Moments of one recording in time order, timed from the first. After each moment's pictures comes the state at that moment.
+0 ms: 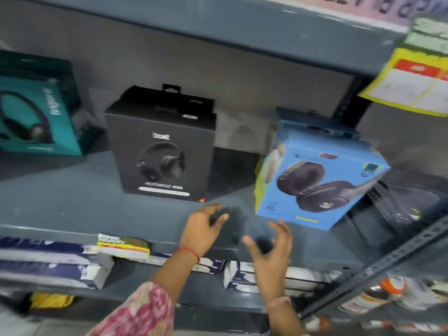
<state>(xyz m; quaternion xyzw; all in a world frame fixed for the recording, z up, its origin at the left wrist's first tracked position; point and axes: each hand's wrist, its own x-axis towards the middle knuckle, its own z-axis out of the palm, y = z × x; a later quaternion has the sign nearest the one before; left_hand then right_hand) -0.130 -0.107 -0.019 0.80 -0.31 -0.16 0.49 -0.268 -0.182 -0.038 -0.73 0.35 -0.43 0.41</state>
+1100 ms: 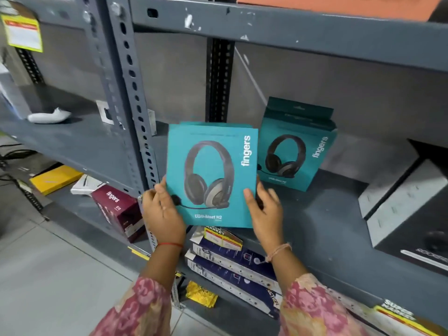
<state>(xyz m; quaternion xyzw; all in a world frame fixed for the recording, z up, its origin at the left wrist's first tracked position) 0.188 0.348 0.012 0.68 0.07 0.29 0.67 0.140 0.184 0.009 -0.80 0.10 -0.28 0.52</state>
